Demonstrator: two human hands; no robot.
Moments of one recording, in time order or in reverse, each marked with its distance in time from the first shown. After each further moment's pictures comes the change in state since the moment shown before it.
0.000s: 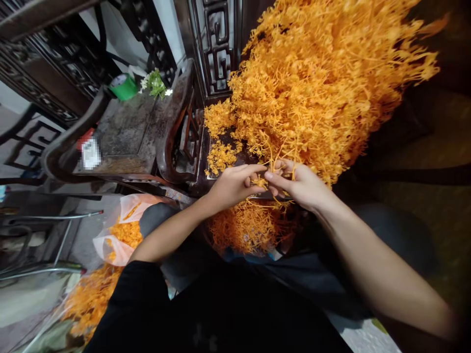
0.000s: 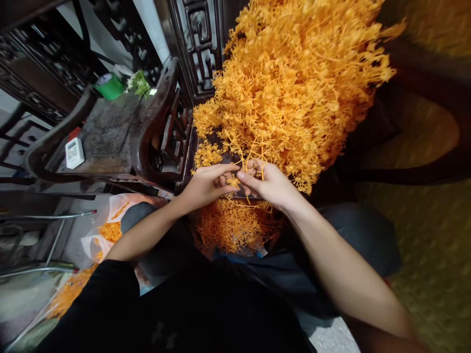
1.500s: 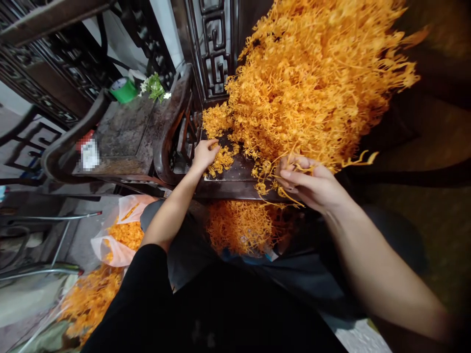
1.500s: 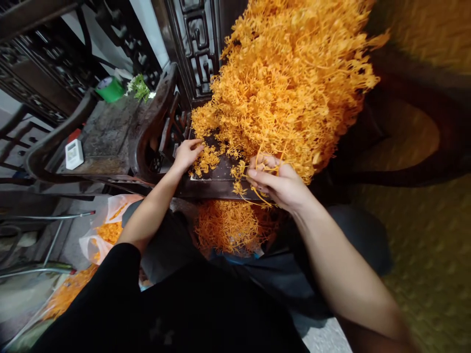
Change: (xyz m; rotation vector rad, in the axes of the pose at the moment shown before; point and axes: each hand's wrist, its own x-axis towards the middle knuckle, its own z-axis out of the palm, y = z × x) left_hand 0.049 -0.123 -0.035 0.100 0.356 -0.652; right_hand -0.014 -0.018 -0.018 0.265 0.002 -0.083
